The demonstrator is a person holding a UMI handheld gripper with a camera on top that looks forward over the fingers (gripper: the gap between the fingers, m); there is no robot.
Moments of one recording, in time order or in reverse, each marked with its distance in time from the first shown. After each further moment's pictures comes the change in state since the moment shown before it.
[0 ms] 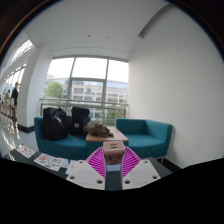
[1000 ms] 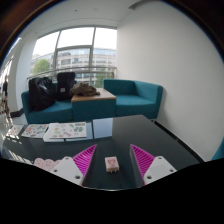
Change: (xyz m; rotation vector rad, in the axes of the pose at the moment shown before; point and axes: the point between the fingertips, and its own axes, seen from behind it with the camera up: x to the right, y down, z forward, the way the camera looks) arm 0.060 0.180 -0.027 -0.389 0.111 0.054
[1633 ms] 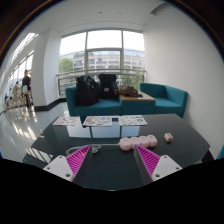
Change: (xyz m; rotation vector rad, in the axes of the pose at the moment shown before) arm -0.276 0.048 -0.244 0.011 -0.264 -0.064
